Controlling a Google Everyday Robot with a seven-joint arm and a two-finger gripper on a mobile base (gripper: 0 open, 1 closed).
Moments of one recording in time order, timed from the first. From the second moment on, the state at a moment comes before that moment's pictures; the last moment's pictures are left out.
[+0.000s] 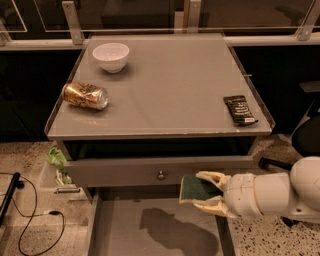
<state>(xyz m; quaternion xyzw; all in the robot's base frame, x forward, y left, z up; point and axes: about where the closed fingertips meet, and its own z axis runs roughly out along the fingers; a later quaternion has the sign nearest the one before) 0.393 -0.121 0.709 -0.58 0.69 0.22 0.38</state>
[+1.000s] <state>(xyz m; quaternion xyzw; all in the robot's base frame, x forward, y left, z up) 0.406 -0.142 0.554 -0.56 0.71 0.25 0.36</state>
